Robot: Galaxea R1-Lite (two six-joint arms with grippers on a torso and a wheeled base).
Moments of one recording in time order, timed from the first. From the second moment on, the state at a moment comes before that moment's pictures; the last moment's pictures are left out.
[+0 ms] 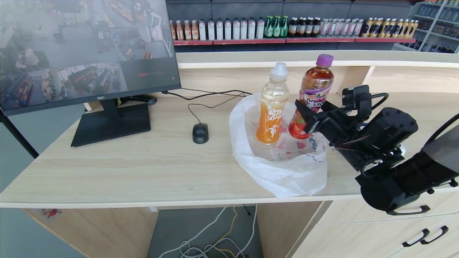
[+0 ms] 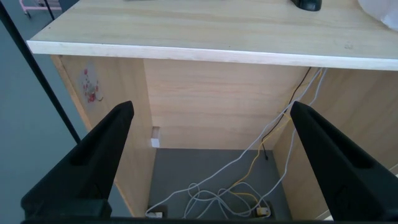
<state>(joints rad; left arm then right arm) 0.00 0.00 0.00 0.00 0.00 0.02 0.29 2.04 -0.86 -1.57 0.08 -0.07</state>
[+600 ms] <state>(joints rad) 0.00 0.00 0.00 0.00 0.00 0.02 0.30 2.14 -0.89 -1.58 0.08 -0.06</state>
